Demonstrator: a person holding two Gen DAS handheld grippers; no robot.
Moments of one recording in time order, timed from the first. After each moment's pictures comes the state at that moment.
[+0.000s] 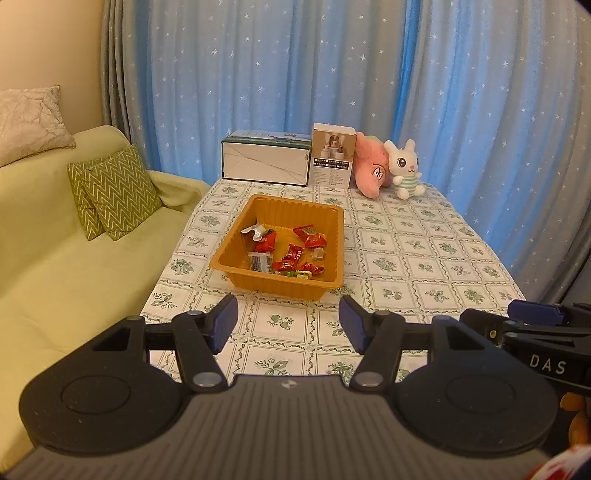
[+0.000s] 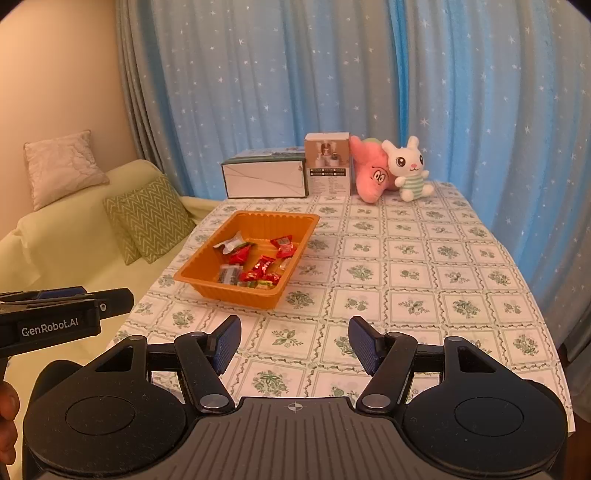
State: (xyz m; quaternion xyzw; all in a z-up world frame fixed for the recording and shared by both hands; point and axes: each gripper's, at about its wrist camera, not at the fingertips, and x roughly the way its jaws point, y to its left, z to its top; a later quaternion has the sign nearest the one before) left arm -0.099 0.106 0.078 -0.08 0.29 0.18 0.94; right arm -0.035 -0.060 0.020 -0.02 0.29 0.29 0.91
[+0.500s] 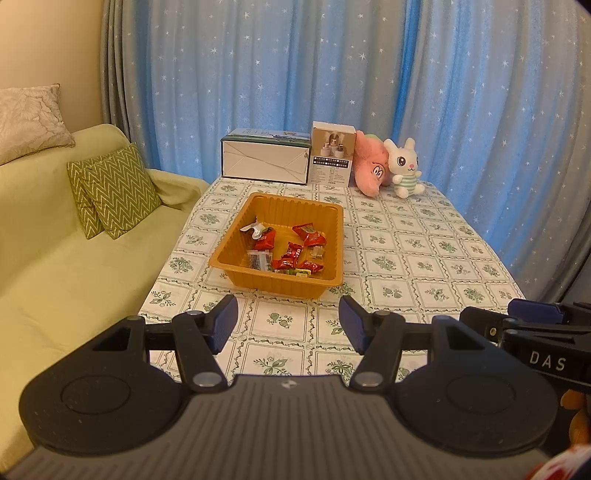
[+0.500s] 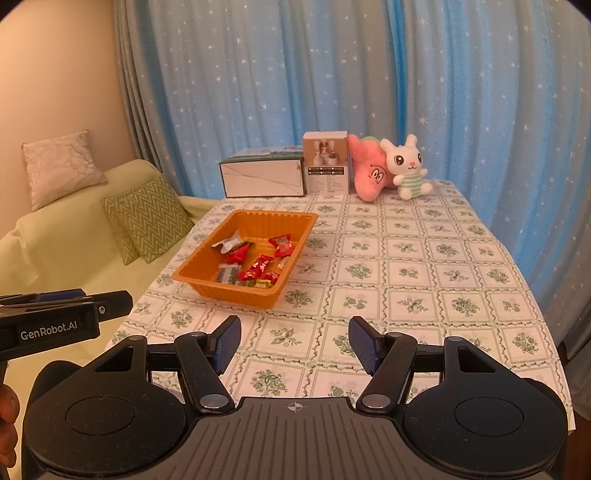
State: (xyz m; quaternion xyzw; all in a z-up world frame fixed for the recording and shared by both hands) left arm -0.099 0.107 0.077 -0.08 0.29 0.17 0.94; right arm -0.033 -0.062 0.019 -0.02 0.29 0.29 0.91
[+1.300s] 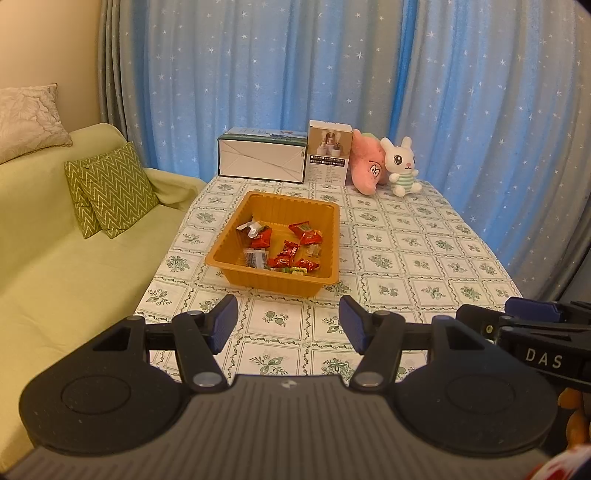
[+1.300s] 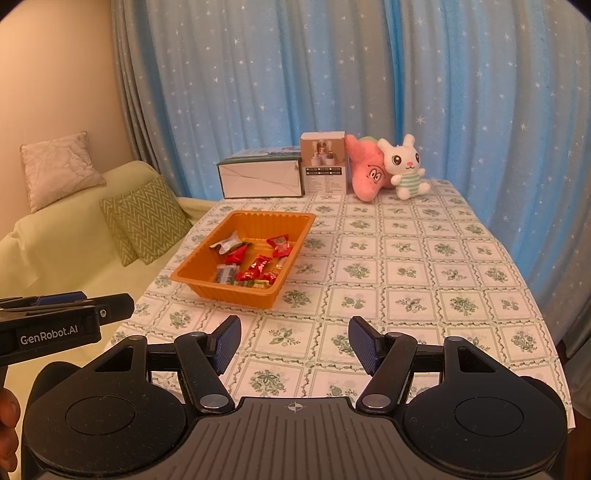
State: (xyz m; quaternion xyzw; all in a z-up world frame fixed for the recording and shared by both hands) left arm -0.100 0.101 0.073 -0.08 0.29 0.17 0.94; right arm -0.032 -0.064 0.019 -0.02 0.29 0.29 0.91
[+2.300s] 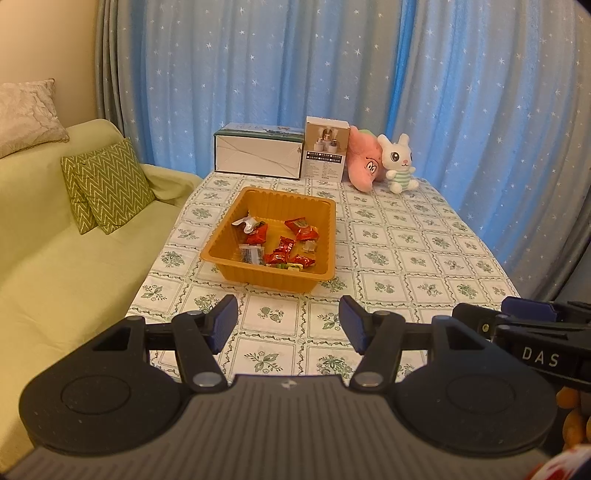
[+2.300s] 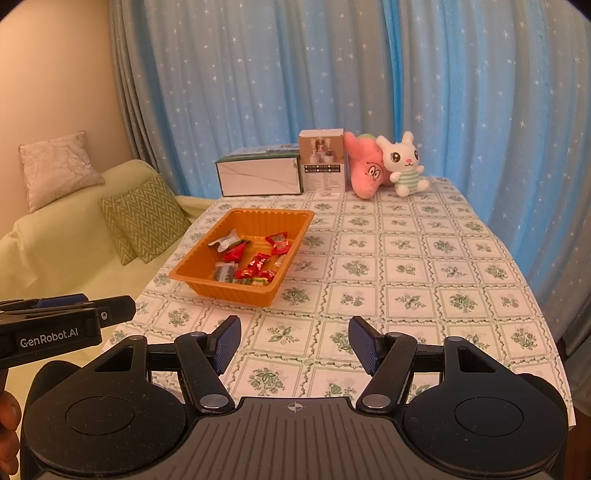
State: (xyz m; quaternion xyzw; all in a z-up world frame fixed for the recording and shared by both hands) left arm -0.097 0.099 0.068 -0.09 0.30 0.17 0.94; right arm -0.032 -0.066 0.017 -0.01 0.29 0.29 0.91
